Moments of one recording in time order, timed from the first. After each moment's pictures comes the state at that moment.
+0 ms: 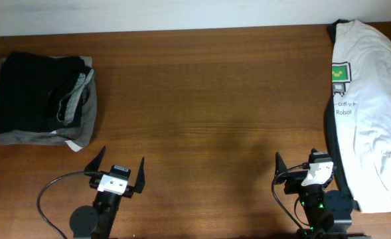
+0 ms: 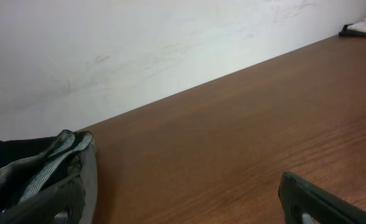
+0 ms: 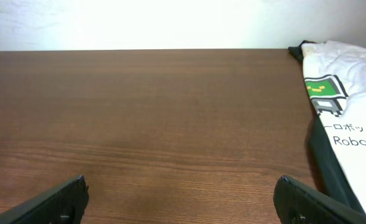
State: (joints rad) left arm -0.01 0.01 0.01 -0.06 0.24 0.27; right arm -0.05 0.01 0.11 -0.35 -0.14 0.01
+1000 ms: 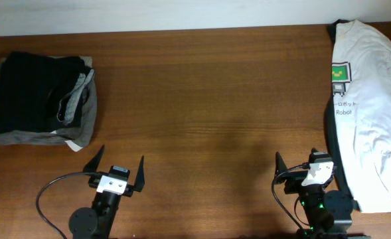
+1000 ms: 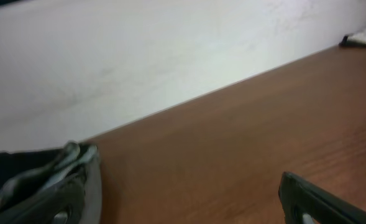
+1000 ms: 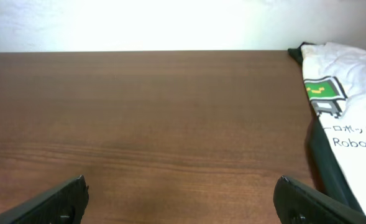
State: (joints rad) left arm -0.01 0.01 0.01 -0.01 0.24 0.27; right arm -0.05 0.01 0.11 -0.34 -0.14 0.01
